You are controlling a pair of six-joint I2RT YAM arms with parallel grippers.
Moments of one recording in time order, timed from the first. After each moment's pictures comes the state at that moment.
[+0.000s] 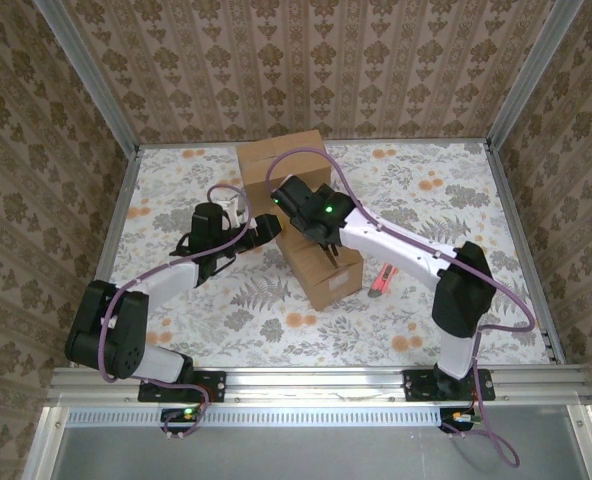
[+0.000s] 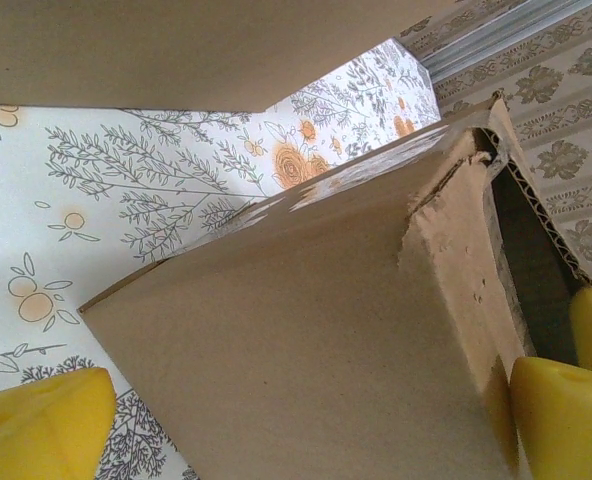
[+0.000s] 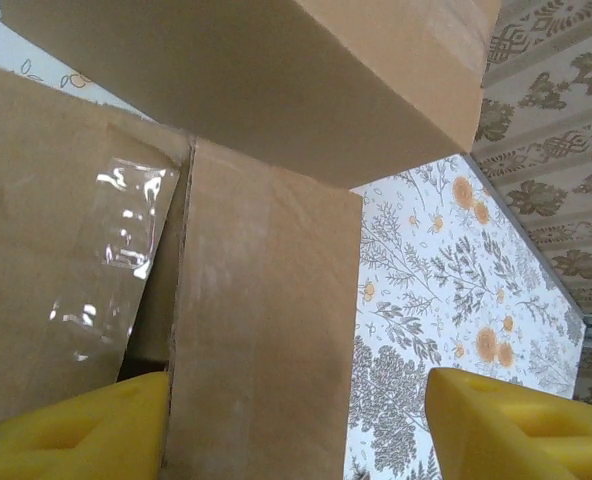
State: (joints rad) left arm -0.38 1.42 0.65 0.28 0.55 -0.73; right arm 0.82 1.84 1.66 -0.79 0.66 -0.15
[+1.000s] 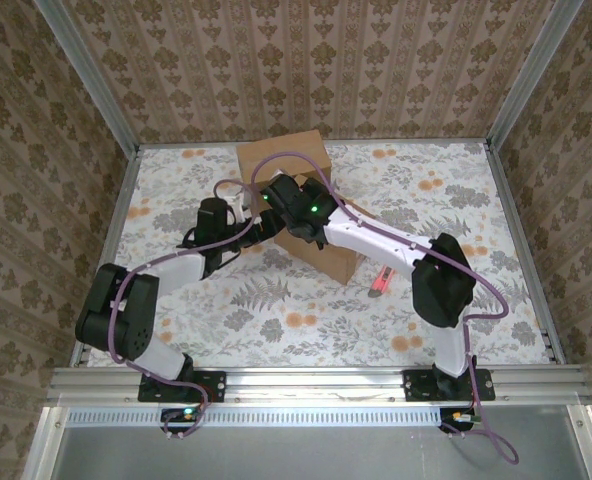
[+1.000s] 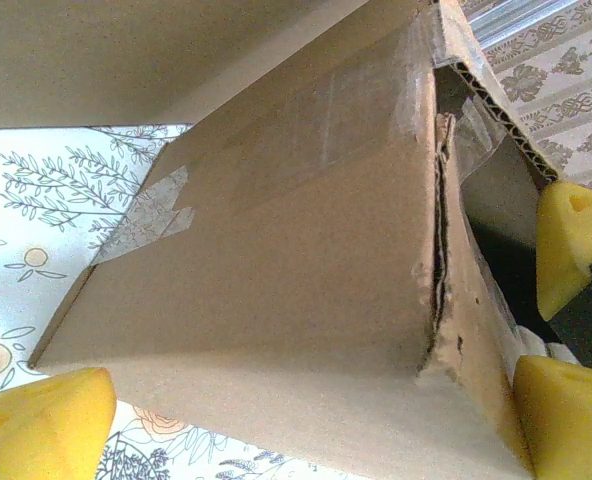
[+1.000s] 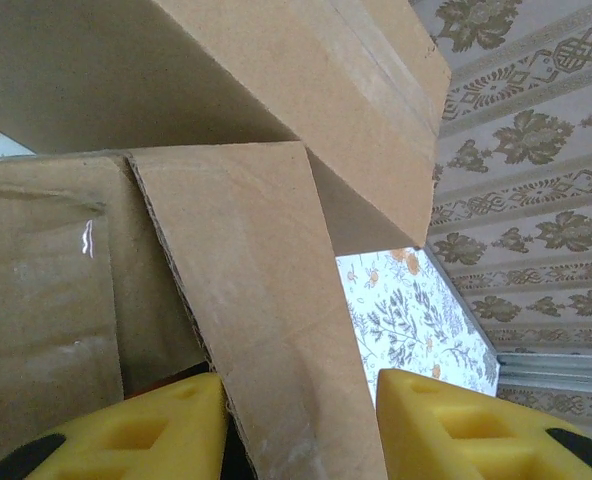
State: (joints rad) left arm -0.38 1.54 0.71 0.34 0.58 -0.73; right arm 0.81 1.96 1.70 -0.60 0.80 -0.32
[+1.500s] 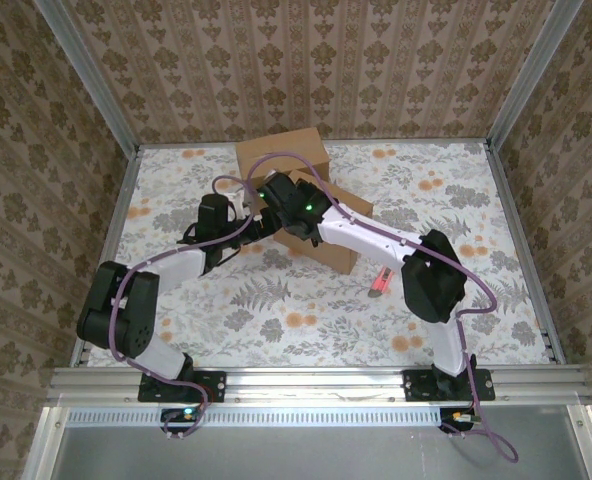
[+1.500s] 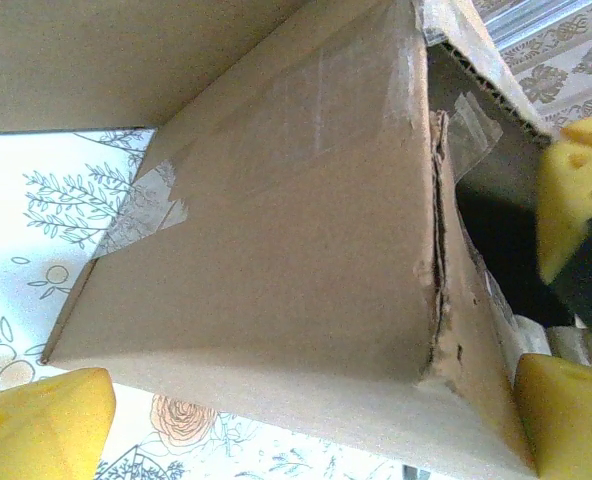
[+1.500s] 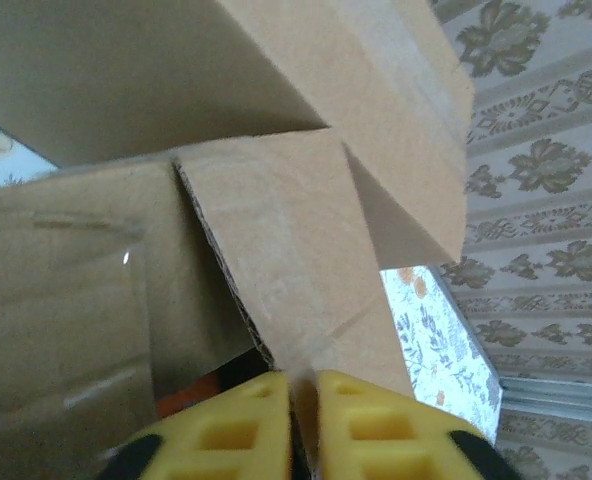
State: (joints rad) left arm -0.38 1.55 0.74 0.28 0.55 -0.70; right arm 0.80 2.01 1.74 -0.55 0.79 -0.38
